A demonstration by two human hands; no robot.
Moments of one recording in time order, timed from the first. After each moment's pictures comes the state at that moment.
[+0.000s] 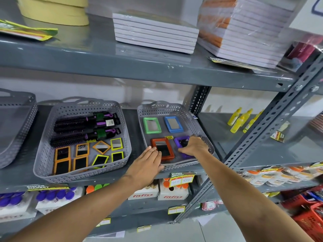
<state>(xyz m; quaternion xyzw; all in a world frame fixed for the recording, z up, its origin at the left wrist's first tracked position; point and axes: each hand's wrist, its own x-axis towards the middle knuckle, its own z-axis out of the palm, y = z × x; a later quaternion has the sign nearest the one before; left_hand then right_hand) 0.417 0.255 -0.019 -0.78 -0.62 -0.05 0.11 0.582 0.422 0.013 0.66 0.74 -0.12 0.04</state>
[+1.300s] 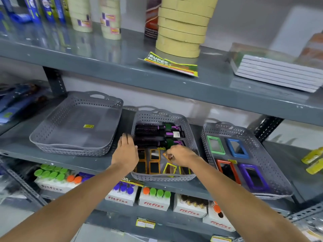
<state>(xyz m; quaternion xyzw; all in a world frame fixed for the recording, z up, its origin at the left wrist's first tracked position) 0.179 0.142 0.011 -0.41 -0.90 -0.18 -0.01 0.323 0.310 0.029 0.21 0.96 -0.02 0.16</state>
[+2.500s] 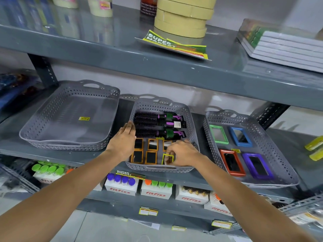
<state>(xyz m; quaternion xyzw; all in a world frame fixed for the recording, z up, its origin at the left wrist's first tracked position) 0.139 0.152 0.003 -0.55 -0.83 -0.01 0.02 0.334 0.299 0.010 0.19 0.98 -0.06 0.09</state>
